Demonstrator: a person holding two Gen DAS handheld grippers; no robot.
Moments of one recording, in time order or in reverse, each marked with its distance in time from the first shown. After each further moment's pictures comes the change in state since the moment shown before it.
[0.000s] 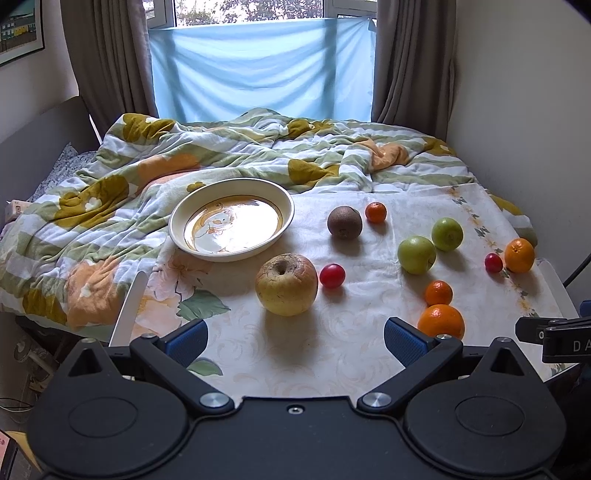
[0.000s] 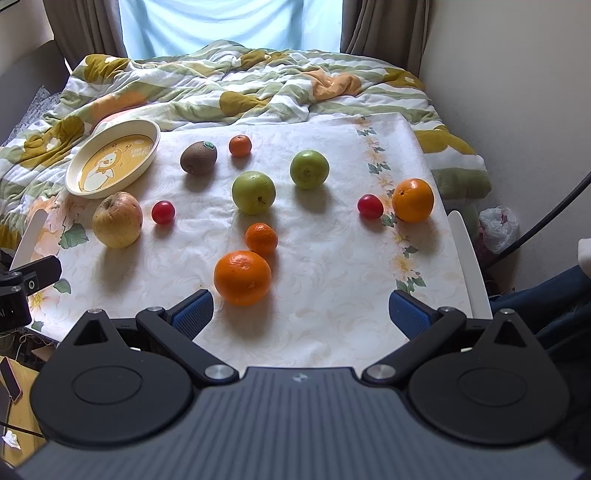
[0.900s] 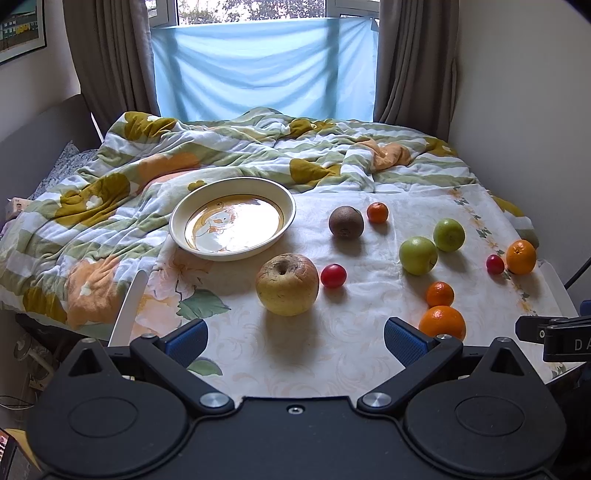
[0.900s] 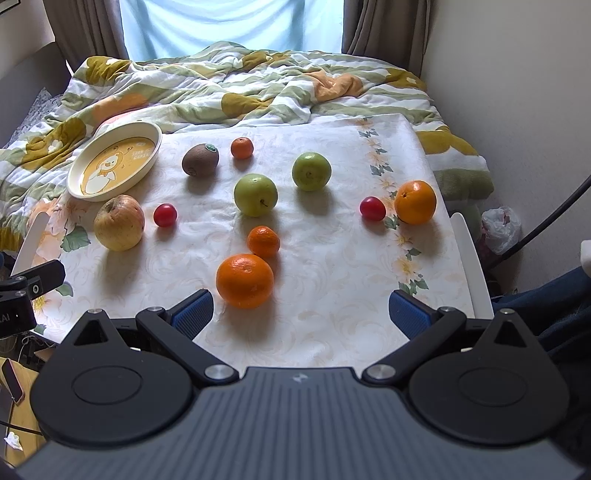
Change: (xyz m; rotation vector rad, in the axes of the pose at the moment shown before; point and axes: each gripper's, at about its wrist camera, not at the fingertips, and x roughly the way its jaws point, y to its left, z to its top) left arm 0.001 0.000 0.001 -0.002 0.003 0.002; right arm 0.000 0.005 0.001 0.000 0.003 0.008
